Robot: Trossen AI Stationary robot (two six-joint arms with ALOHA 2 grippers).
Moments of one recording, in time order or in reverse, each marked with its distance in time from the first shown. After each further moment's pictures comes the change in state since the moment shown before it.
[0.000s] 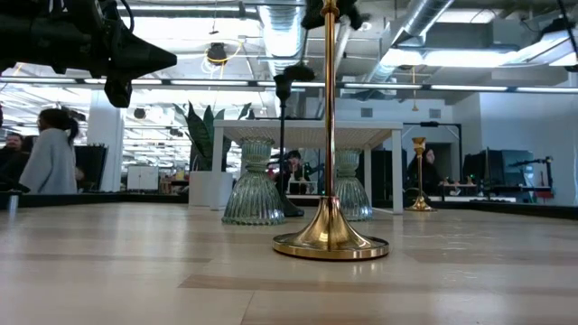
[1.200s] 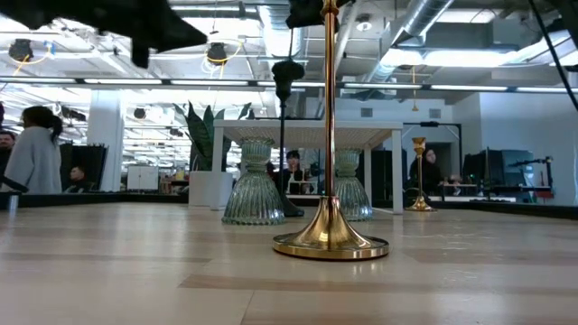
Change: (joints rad) left arm 0.130 0.266 0.316 -0.061 -0.166 0.233; right arm -0.084 0.163 0.287 -0.202 -0.366 -0.151
